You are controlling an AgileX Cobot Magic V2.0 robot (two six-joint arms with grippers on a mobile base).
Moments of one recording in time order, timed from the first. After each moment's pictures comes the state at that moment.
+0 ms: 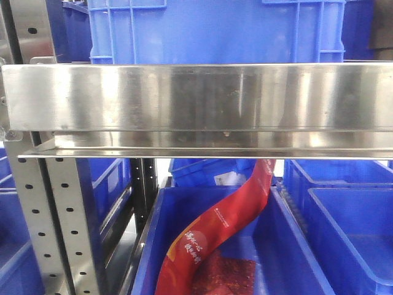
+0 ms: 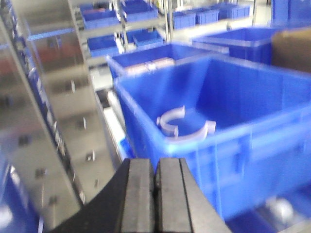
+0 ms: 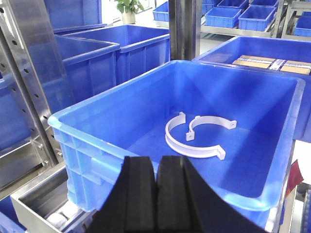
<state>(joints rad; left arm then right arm) -0.39 0.81 -1.06 0.19 0.49 -0.04 0.23 1.01 -1.25 0.48 0.55 -0.36</state>
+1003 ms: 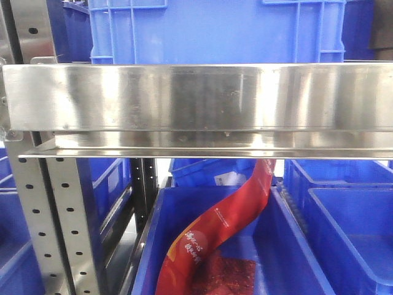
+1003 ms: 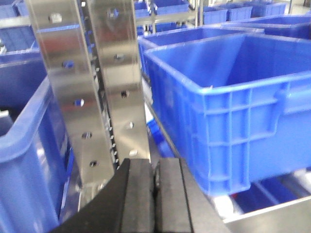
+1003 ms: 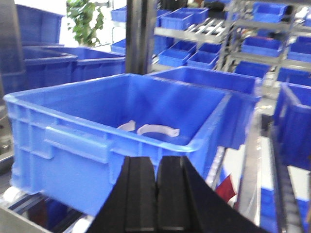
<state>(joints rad) -0.39 0.63 -0.78 0.49 0.40 -0.37 0.19 0.64 -0.84 0.32 0.34 -0.34</state>
